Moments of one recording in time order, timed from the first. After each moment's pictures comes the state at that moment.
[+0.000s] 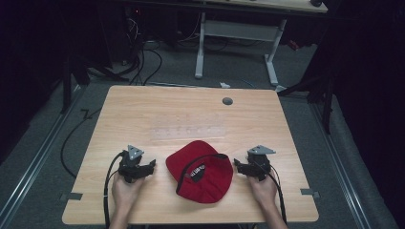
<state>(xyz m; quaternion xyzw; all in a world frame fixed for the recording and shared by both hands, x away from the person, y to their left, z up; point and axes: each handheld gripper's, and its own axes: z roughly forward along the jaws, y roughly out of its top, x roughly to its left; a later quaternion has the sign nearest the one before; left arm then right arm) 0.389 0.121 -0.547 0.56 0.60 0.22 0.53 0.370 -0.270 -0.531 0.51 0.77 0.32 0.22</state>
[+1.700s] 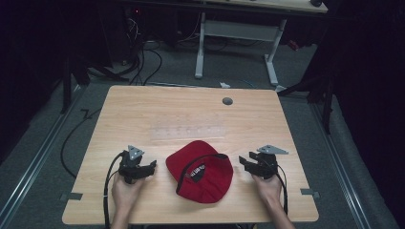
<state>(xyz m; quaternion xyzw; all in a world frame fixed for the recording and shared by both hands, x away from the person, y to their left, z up) 0.389 0.120 -0.547 0.56 0.60 0.22 0.53 0.358 -0.290 -0.512 0.52 0.74 0.39 0.19</state>
